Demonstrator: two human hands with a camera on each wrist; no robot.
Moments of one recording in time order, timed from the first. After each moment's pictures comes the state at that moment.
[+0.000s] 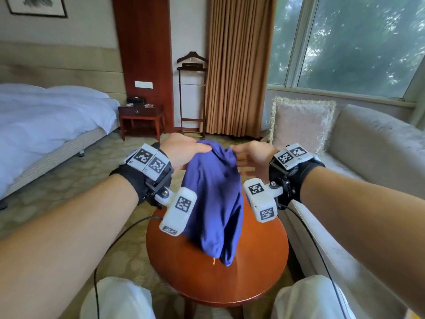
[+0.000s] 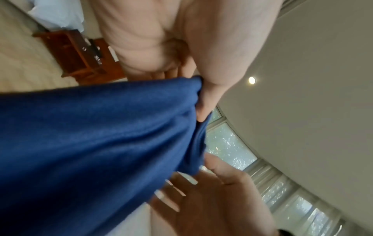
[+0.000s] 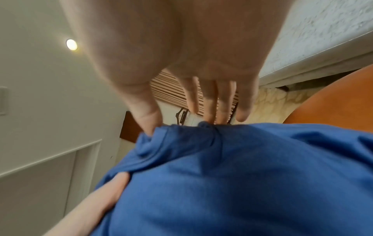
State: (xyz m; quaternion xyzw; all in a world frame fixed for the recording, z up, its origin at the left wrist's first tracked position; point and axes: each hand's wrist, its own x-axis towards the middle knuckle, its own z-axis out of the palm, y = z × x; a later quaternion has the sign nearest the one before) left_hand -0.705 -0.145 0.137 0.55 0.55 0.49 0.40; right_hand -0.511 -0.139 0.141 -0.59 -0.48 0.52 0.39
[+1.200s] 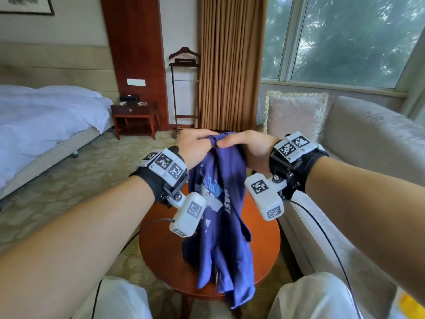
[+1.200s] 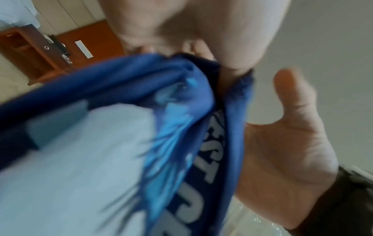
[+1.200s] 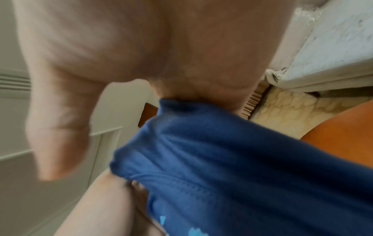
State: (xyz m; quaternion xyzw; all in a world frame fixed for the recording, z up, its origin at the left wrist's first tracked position) left_hand -0.656 -0.159 0.135 0.66 0.46 0.51 0.30; right_hand -0.502 -0.173 0.162 -0.43 -0.57 0.63 0.31
